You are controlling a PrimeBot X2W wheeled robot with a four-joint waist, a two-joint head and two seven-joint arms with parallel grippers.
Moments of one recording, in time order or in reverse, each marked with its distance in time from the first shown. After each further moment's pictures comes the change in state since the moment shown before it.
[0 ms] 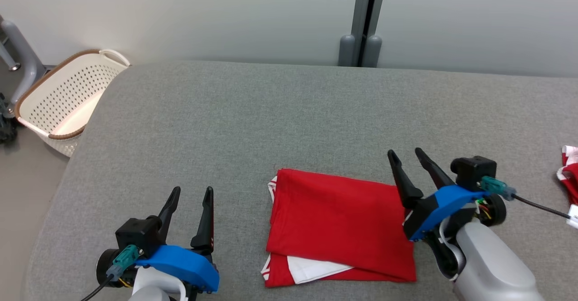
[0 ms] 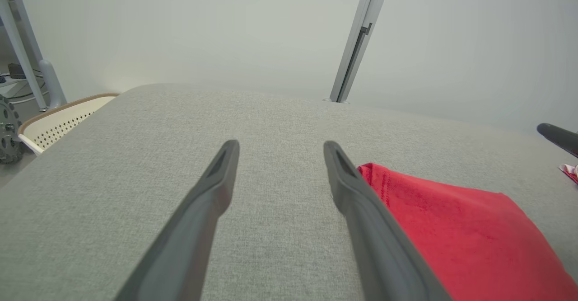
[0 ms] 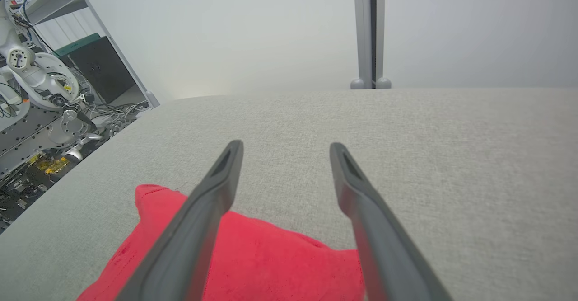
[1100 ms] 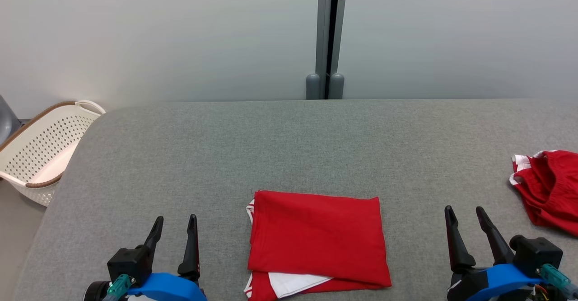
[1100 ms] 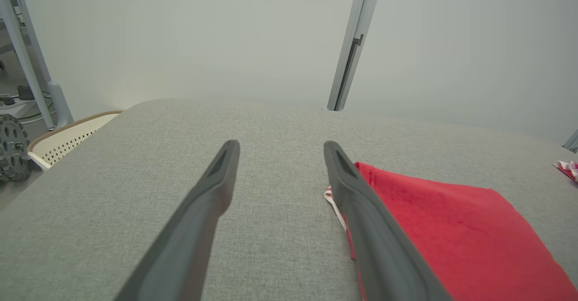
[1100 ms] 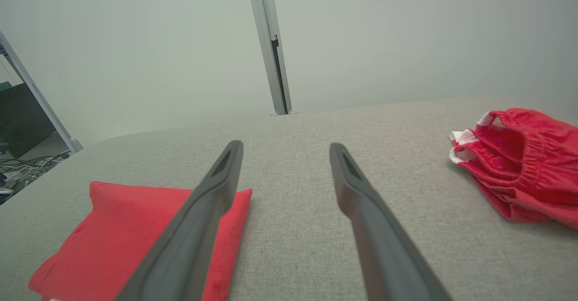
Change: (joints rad) left arm 0.126 -0.073 0.165 0.049 0.158 -0.037 -0.003; right arm 0.506 0.080 -0.411 -0.524 -0.299 0.000 0.057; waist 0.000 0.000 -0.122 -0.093
